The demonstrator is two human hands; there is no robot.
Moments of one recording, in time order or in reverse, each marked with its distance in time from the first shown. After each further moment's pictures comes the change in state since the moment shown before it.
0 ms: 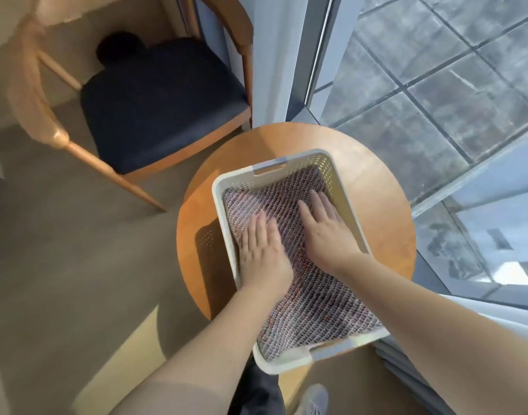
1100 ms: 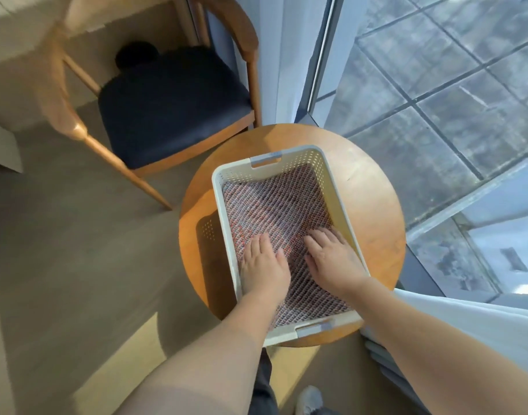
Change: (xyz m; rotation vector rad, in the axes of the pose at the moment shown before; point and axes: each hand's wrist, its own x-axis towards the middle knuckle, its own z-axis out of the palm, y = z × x) left_hand -0.039 0.015 0.027 -0.179 -0.033 -0.211; right_hand -0.062 0.031 0.041 -0.052 0.056 -0.190
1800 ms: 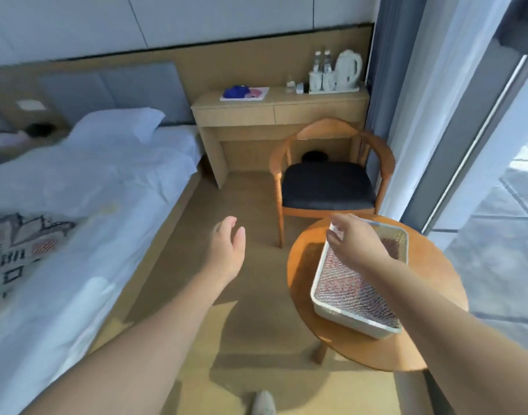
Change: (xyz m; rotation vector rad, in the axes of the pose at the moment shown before) left_hand -0.340 -0.051 -0.181 -0.339 0.865 -0.213; right_hand -0.168 -0.158 -0.237 0.366 0.252 -0.349
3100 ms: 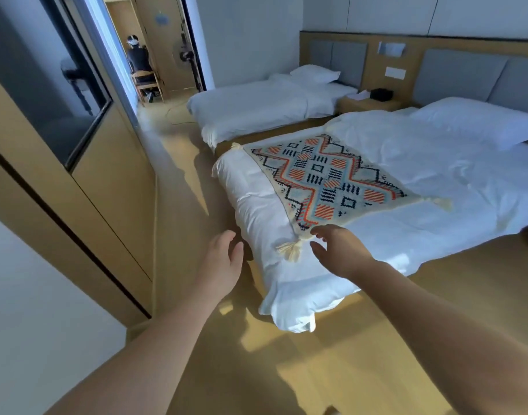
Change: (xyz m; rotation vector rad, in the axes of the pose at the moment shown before) left_hand -0.386 -0.507 -0.547 0.219 0.665 -0.736; right_hand -0.259 -0.701 0.451 0.041 -0.618 -1.052
